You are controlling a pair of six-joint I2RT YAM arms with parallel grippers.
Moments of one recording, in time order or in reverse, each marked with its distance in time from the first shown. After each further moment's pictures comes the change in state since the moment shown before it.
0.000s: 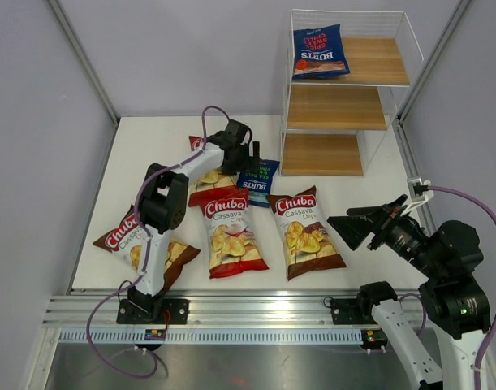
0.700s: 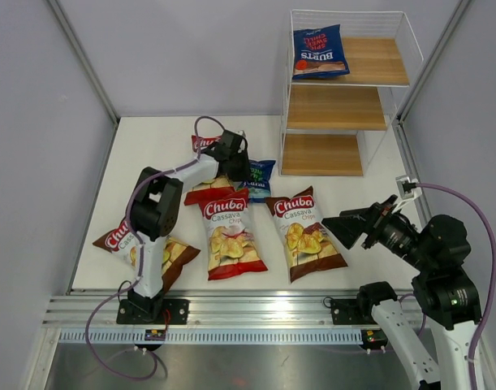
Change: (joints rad) left arm -0.004 -0.092 -0.246 0.224 0.102 -0.099; right arm 0.000 0.005 -0.054 0.021 -0.048 0.018
